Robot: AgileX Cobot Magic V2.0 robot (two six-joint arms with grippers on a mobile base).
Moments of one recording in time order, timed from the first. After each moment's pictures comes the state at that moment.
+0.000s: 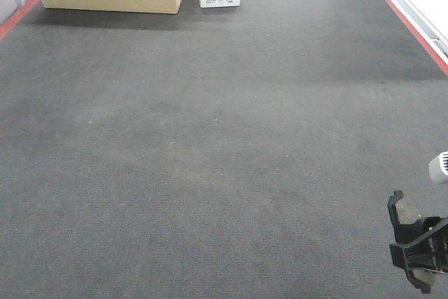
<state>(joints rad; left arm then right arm) 0.00 0.61 -0.58 0.00 0.64 -0.04 0.16 0.85 -0.58 0.06 0.70 -0.03</state>
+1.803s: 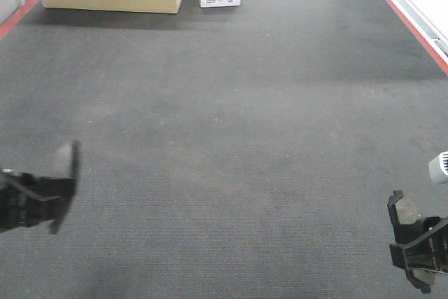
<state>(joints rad) -0.07 1.01 -0.60 -0.88 0.55 0.70 0.16 0.85 -0.58 0.06 0.70 -0.03</state>
